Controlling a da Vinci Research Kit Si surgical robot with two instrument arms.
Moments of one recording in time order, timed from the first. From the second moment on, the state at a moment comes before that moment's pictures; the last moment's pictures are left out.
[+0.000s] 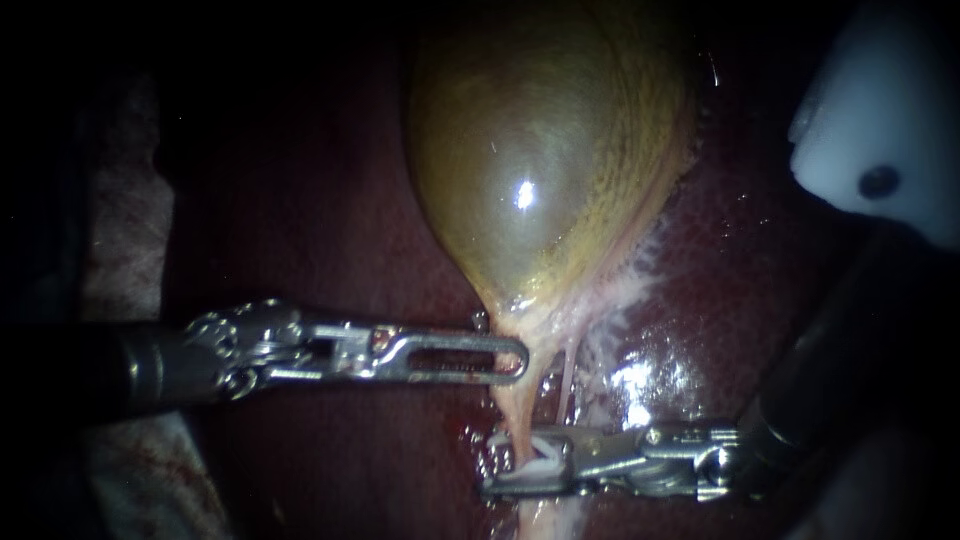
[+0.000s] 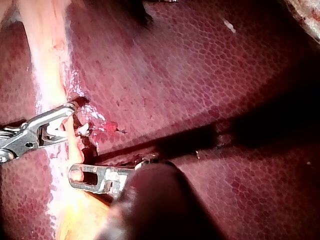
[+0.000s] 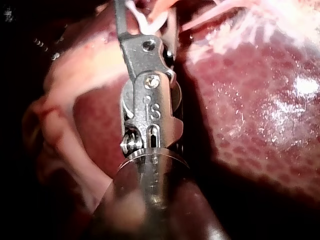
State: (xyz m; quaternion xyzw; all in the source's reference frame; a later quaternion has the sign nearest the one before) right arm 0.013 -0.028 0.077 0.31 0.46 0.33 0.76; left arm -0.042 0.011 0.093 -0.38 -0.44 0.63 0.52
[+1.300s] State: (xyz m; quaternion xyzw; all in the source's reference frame) right arm 0.012 -0.027 0.078 0.33 0.46 0.31 0.76; left arm -0.043 0.010 0.093 -0.38 -0.44 0.63 0.52
